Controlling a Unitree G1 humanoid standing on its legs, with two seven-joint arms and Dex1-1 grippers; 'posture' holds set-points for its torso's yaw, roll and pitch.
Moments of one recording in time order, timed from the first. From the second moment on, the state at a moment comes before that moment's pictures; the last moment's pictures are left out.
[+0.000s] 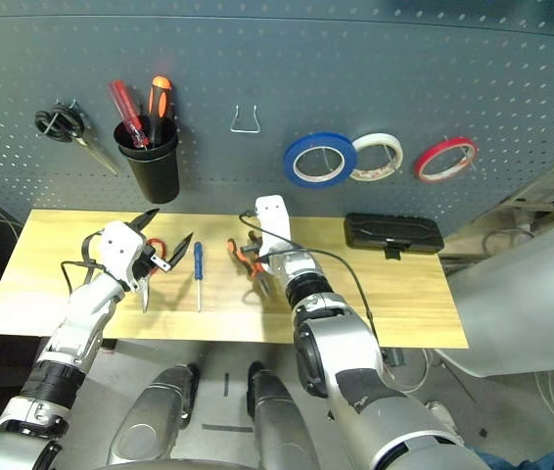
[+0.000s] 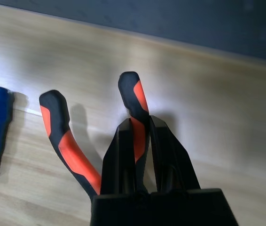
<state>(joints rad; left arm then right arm) -0.28 0.21 -0.07 0.34 -0.02 -0.42 -0.41 -0.81 -0.11 0.01 0.98 -0.04 0.33 0.25</state>
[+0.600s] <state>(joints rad) -0.25 0.20 -0.10 0.30 -0.08 -0.44 -0.52 -0.66 -0.16 0.07 0.38 -0.03 0.49 0.38</state>
